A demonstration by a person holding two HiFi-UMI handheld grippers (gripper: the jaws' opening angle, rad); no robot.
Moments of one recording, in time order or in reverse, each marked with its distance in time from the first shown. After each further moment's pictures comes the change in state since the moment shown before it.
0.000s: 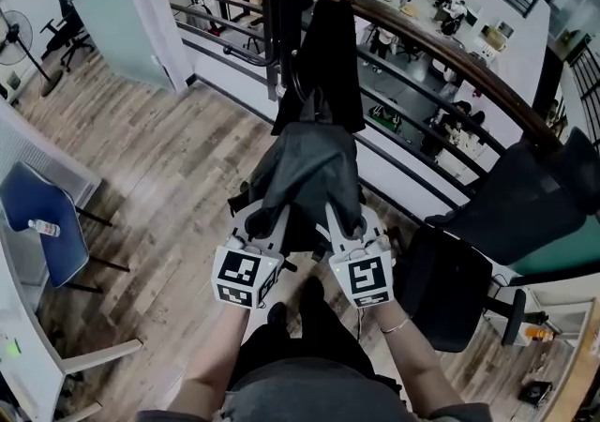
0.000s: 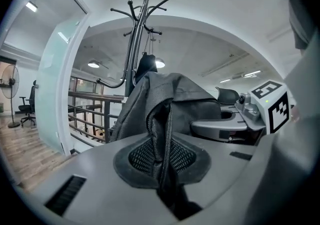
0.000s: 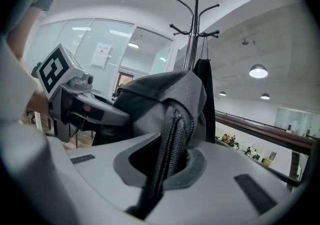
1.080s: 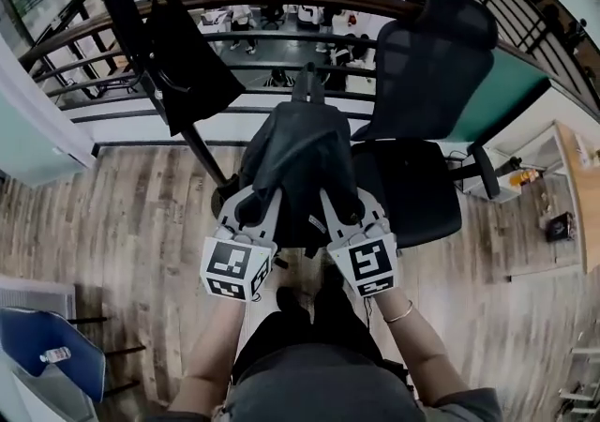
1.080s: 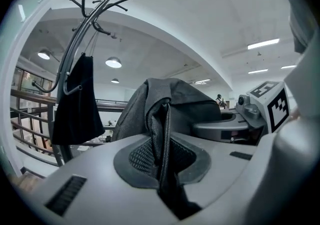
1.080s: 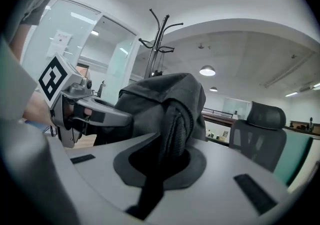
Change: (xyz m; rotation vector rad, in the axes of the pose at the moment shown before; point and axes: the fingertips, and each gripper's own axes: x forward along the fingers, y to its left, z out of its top) left arm -0.034 -0.146 0.016 0.128 -0.037 -0.544; right arm -0.177 0.006 -0.013 0.173 0.114 -0.518
